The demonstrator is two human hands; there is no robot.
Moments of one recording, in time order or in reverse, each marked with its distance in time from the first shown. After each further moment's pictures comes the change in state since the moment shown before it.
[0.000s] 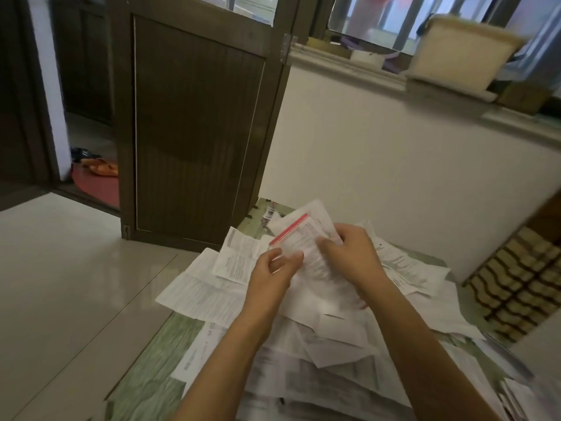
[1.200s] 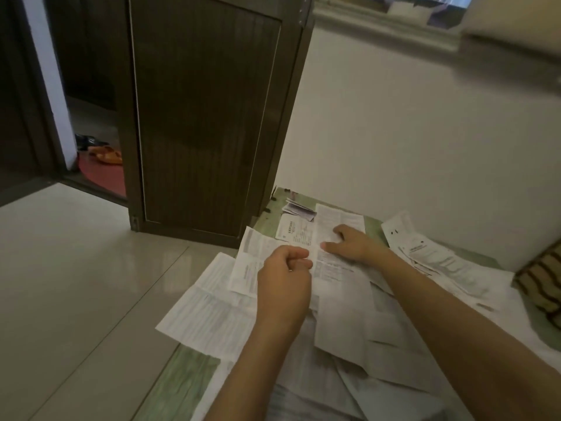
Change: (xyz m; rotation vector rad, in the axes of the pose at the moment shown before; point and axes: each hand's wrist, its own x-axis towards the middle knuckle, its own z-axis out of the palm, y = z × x) left_hand 0.051 -0.004 -0.017 0.260 0.165 0.031; right_hand 0.162 0.121 0.077 -0.541 -0.408 0.154
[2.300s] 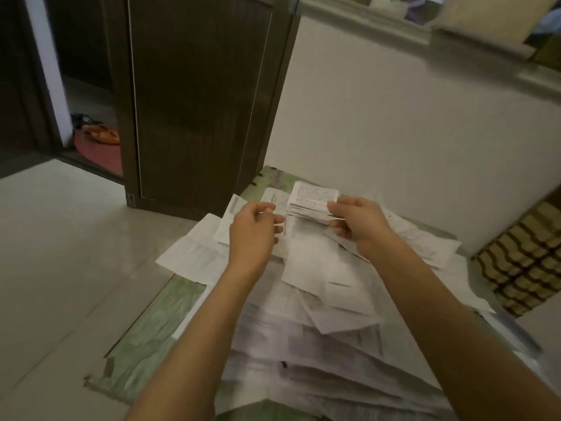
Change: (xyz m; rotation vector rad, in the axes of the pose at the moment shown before) left_hand -0.040 0.014 -0.008 -0.085 0.046 0.073; right_hand -0.173 -0.035 -0.042 1.114 0.247 0.128
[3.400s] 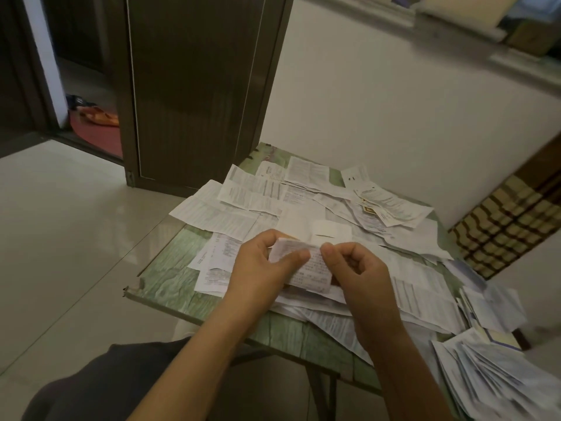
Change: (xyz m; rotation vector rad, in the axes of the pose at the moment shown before) left_hand -0.131 -0.013 -0.026 -0.033 -0.262 0.054; right_hand -0.181 0.062 -0.027 0.019 -0.055 -0.232
